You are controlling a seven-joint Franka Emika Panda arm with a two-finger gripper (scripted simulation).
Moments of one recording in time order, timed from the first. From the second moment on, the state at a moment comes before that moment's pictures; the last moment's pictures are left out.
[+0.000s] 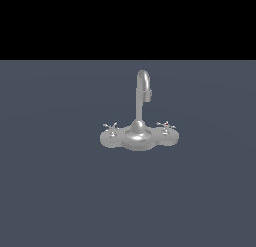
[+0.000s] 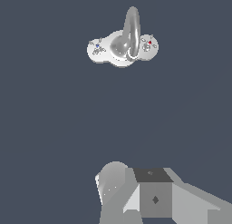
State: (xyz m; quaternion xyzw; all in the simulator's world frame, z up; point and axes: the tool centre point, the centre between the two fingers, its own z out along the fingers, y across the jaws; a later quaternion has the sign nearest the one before) arm -0.255 0.001 0.461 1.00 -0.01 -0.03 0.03
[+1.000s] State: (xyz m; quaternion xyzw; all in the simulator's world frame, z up) arm -0.167 0.019 0.225 0.99 -0.10 -0.13 0.04
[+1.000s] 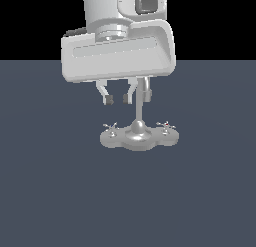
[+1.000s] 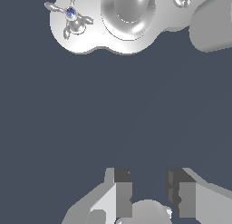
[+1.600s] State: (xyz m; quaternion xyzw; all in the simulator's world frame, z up) arm -0.073 0.065 0.116 0.98 -0.16 -0.05 0.06
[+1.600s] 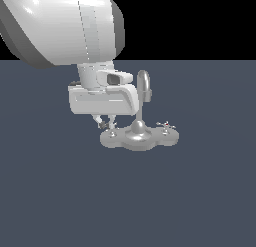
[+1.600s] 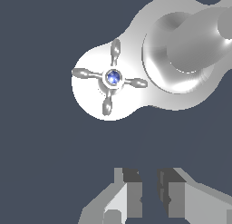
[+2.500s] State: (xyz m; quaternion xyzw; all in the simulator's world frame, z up) arm 0.030 0.032 0.053 0.95 -0.28 0.13 0.07
